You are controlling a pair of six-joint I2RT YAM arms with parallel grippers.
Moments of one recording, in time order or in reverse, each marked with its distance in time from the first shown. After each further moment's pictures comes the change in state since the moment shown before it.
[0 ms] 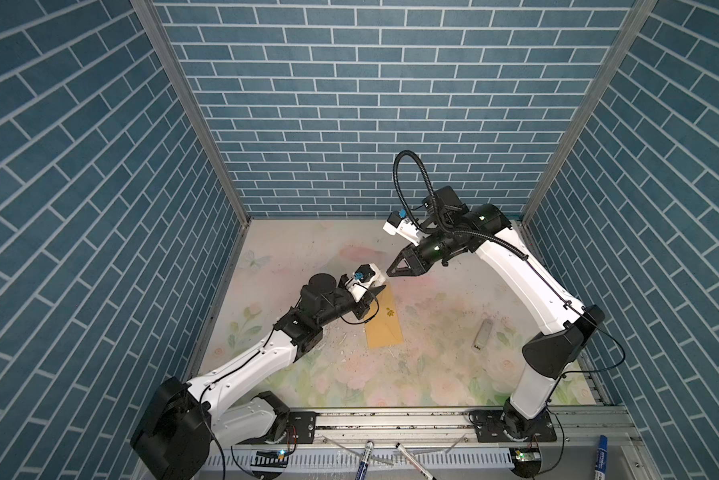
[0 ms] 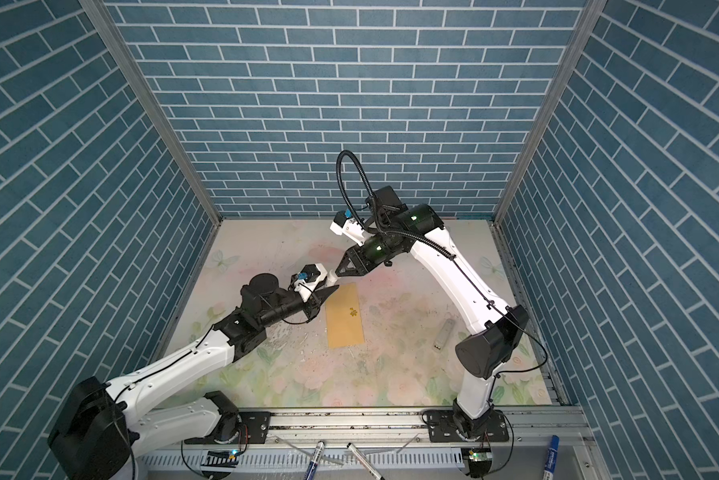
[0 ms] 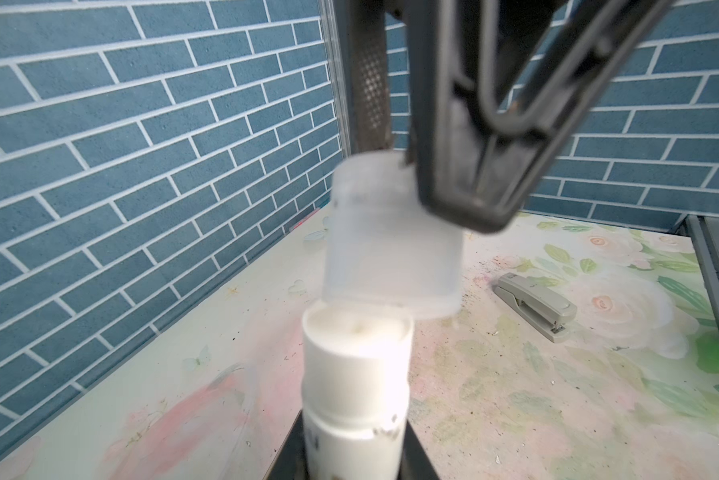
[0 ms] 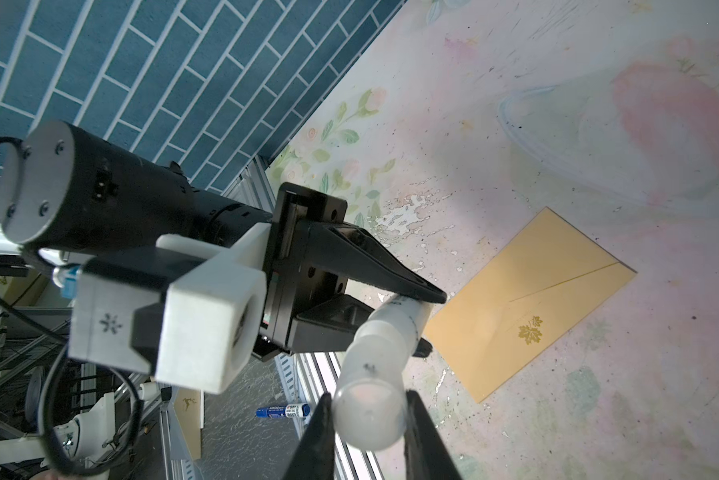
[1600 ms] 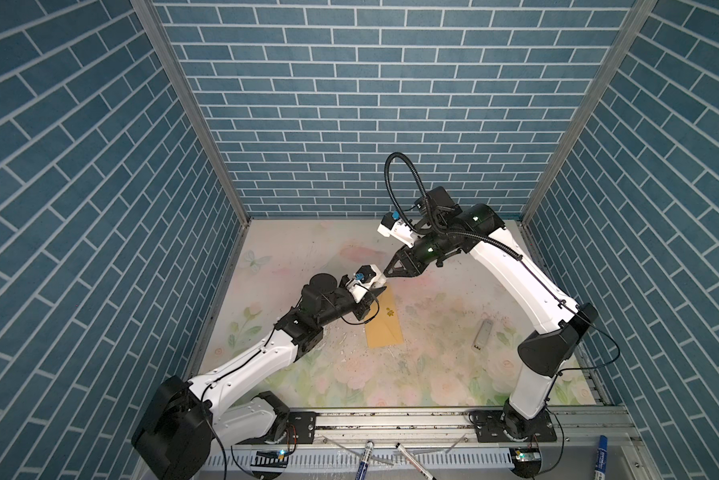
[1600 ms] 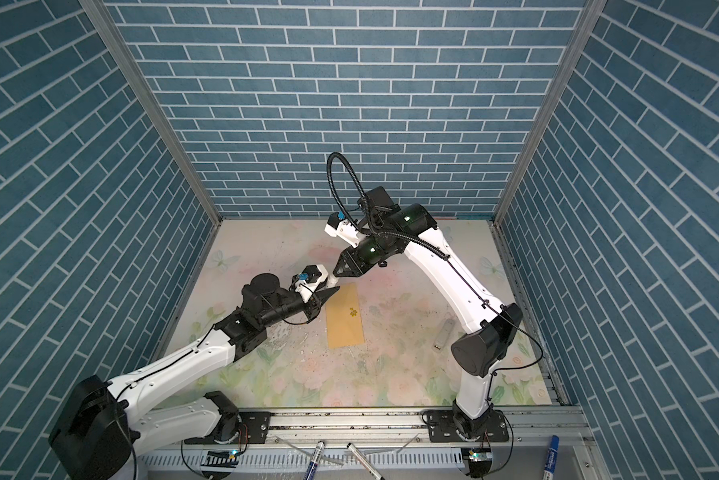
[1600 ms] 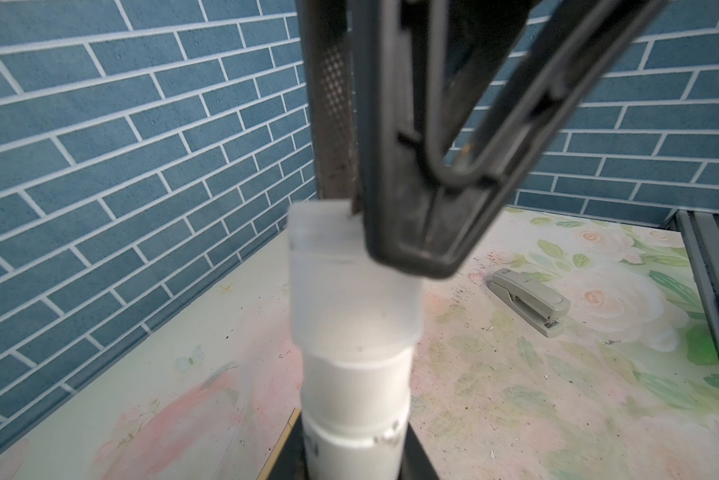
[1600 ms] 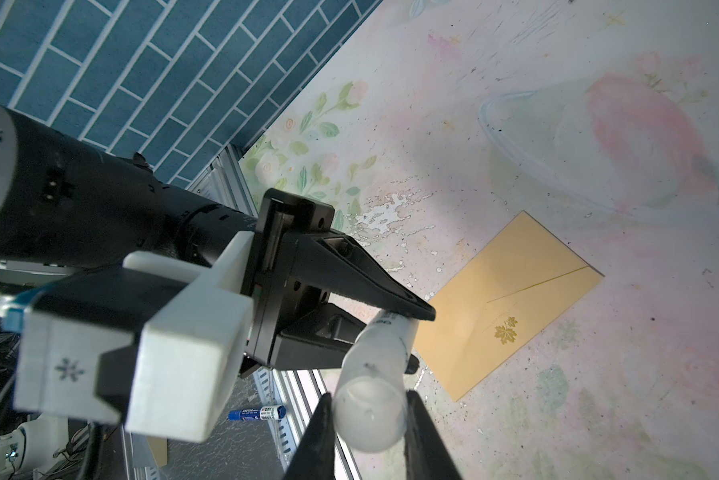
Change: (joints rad) left arm 0.000 0.009 0.000 -0.002 0.018 0.002; right arm 0.043 0.027 0.040 -0.009 0.090 -0.019
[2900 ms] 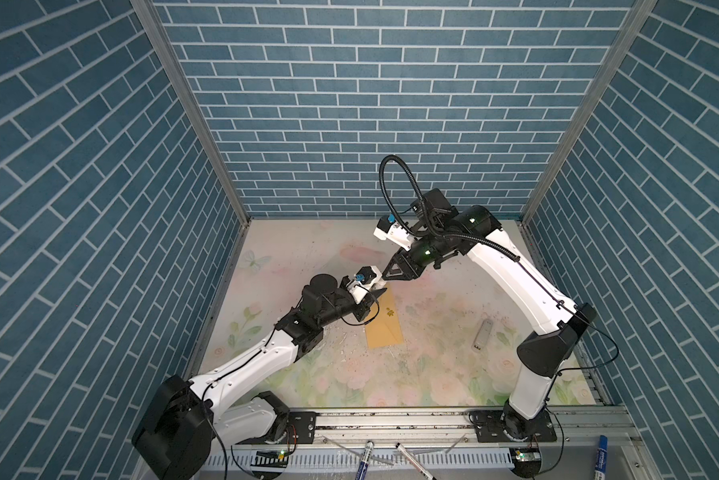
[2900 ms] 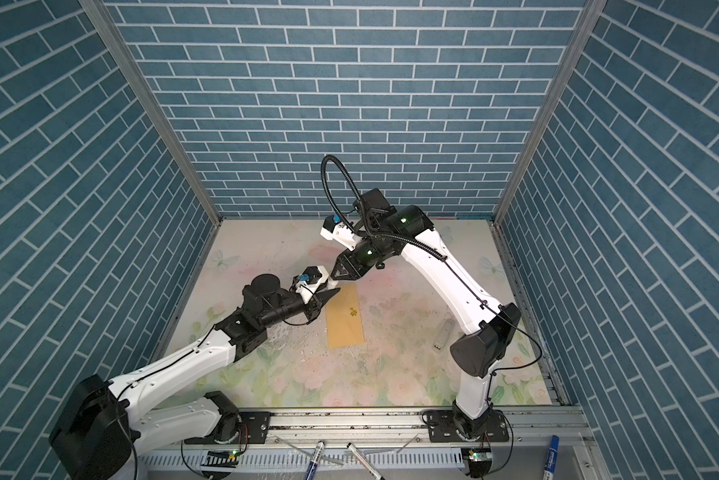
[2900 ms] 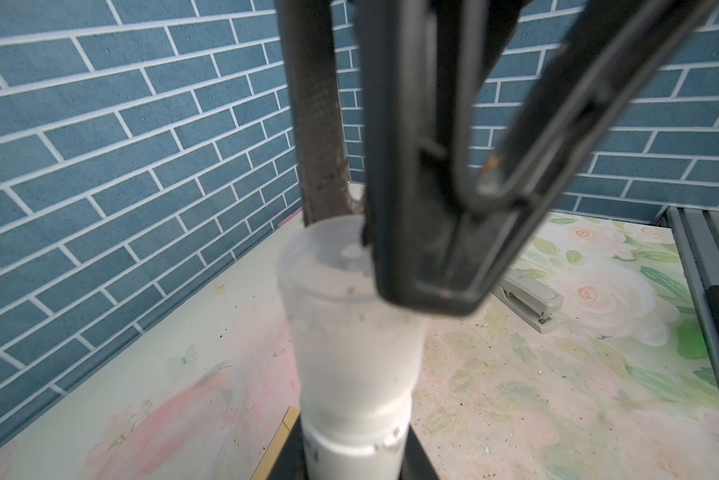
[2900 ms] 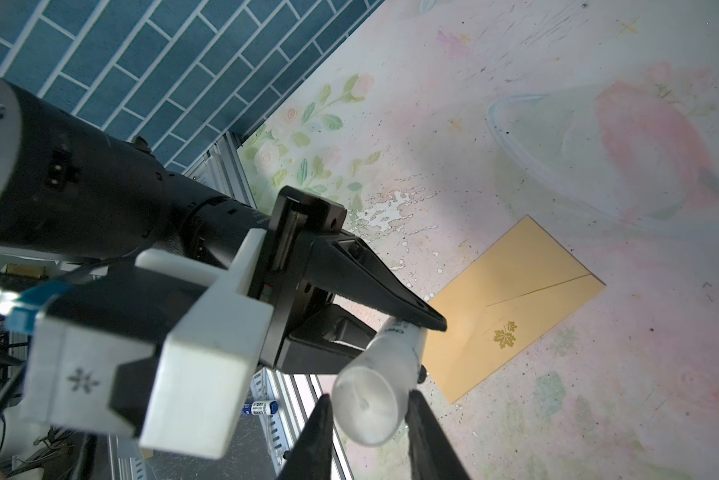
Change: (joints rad) left arm 0.000 0.002 -0.007 0.001 0.008 0.000; right arm 0.024 0.003 0.000 -0.001 0.015 -0.033
